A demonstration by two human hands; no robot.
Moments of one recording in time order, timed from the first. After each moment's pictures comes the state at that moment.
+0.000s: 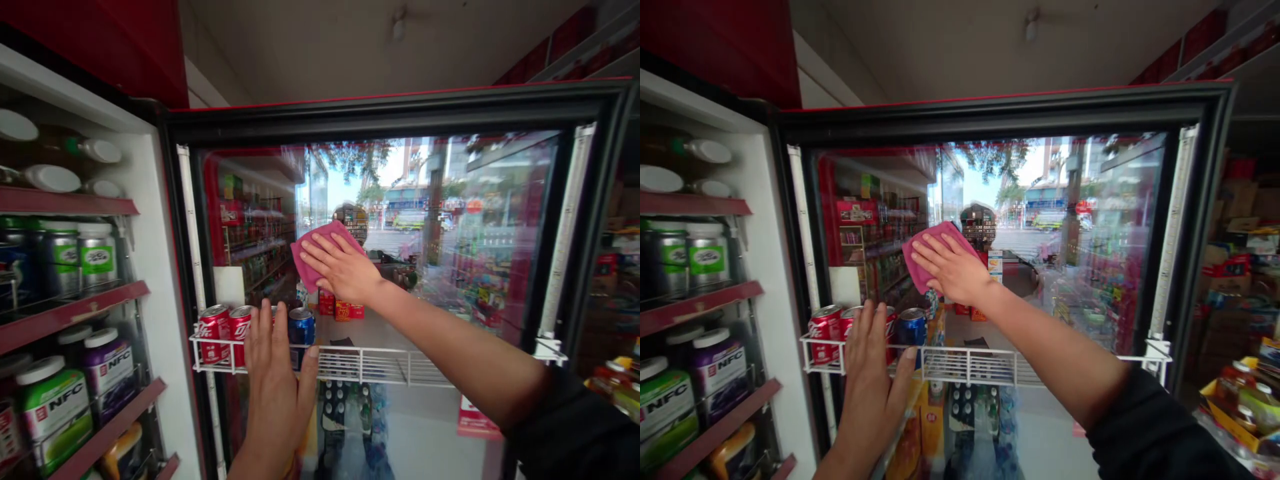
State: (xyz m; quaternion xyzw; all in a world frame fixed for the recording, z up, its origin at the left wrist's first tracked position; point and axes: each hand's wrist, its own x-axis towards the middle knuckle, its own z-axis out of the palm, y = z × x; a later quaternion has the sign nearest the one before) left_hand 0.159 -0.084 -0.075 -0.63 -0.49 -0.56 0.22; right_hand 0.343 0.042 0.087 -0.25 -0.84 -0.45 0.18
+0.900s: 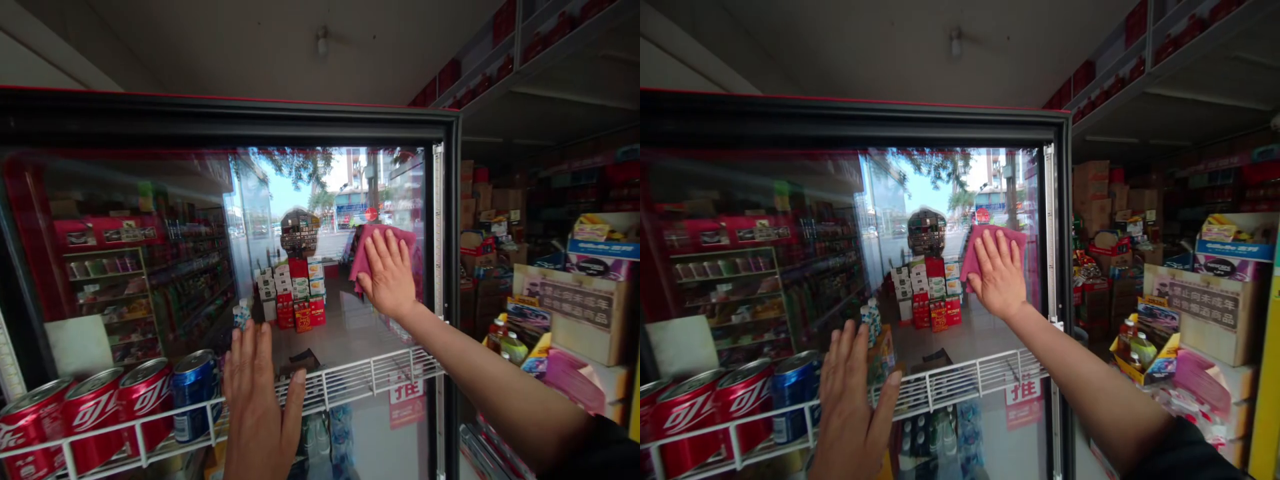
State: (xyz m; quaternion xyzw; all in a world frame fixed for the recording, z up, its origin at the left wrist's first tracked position) left_hand 0.274 -0.049 -0.073 -0.71 -0.42 -0.54 0.19; right_hand 0.592 0.026 0.046 -0.50 -0.62 -0.48 0.37
